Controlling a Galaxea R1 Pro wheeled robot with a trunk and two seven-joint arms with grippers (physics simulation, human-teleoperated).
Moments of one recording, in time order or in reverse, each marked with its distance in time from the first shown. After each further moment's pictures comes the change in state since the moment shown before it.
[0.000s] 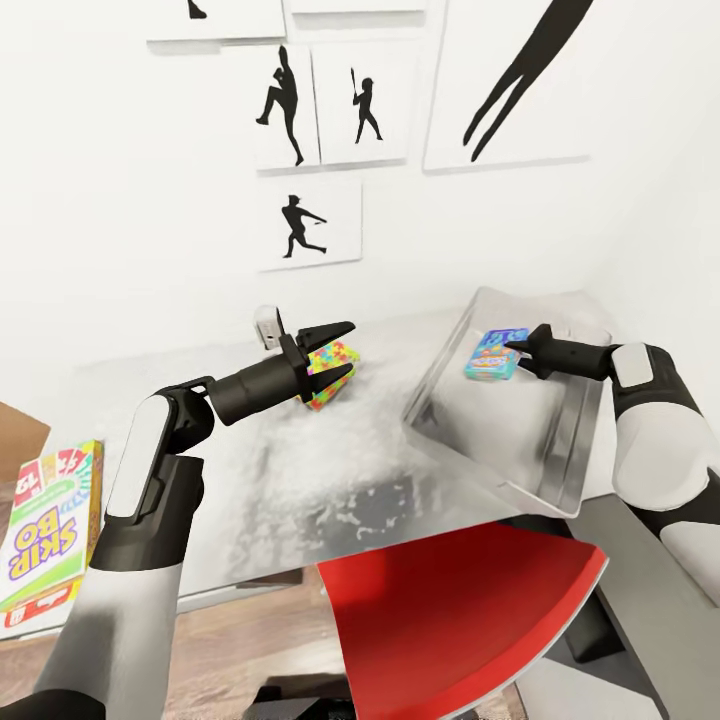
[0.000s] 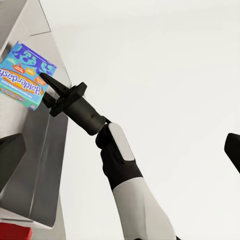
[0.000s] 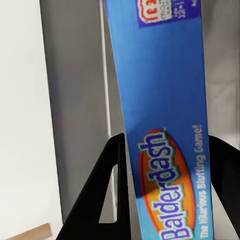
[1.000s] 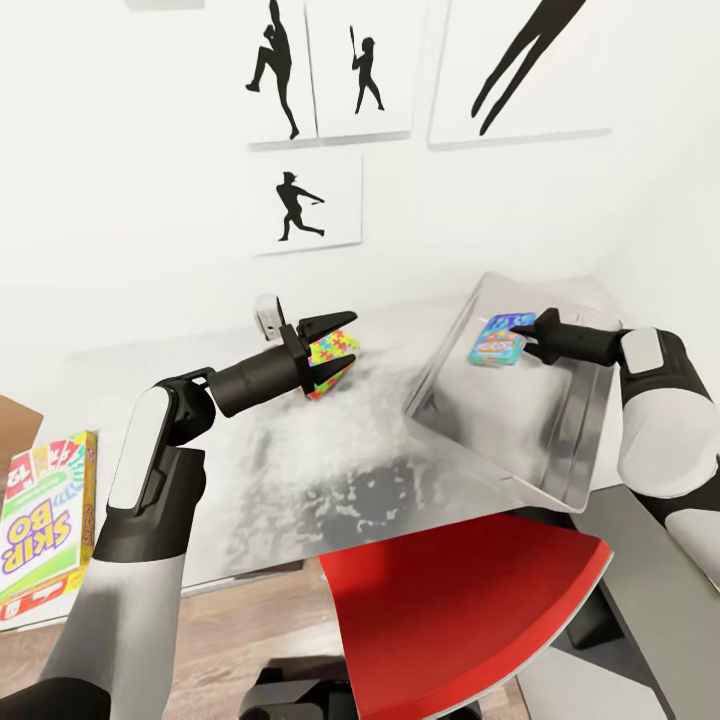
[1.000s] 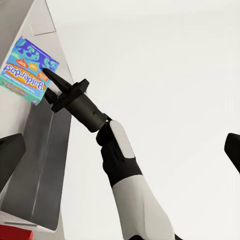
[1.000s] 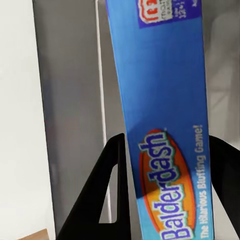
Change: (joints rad) left arm -0.027 -0.010 0.000 0.000 0.006 0.000 0.003; right arm -0.045 -0.008 0.002 -0.007 -0.002 0.000 0.001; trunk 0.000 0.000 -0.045
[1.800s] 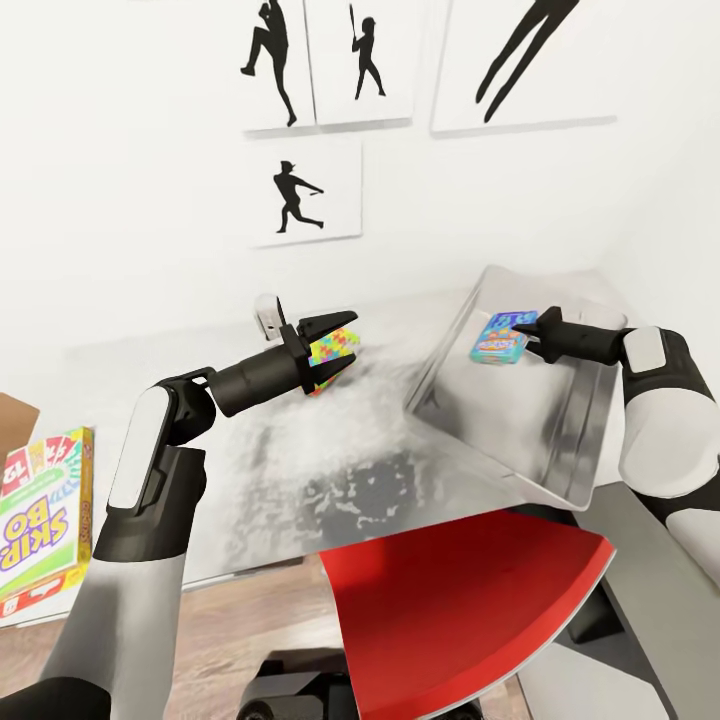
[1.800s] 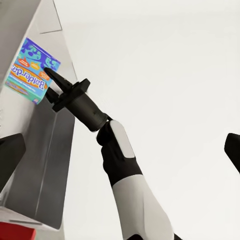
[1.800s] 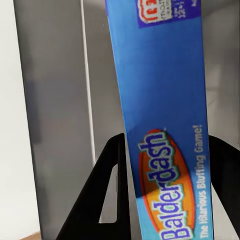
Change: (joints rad) left arm -0.001 0.000 -0.001 0.000 0.003 0.000 0.002; right arm -0.001 -0.004 0.001 -0.006 0.000 0.000 0.007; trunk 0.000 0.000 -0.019
